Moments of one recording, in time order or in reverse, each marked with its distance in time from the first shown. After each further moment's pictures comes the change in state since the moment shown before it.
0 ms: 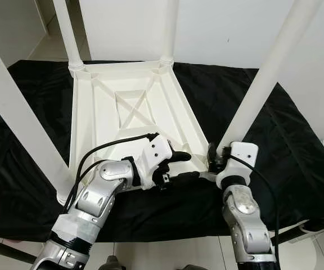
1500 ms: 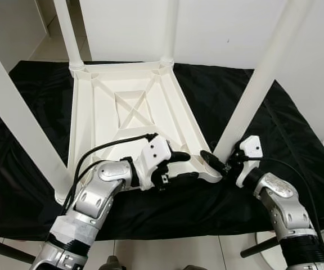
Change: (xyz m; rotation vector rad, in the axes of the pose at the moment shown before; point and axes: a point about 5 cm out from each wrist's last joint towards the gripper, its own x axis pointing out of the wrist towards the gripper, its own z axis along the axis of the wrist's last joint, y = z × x) left arm -0.003 -0.002 0.001 0.010 0.002 0.001; right arm 0.026 -0.035 -0.007 -0.140 0.054 0.793
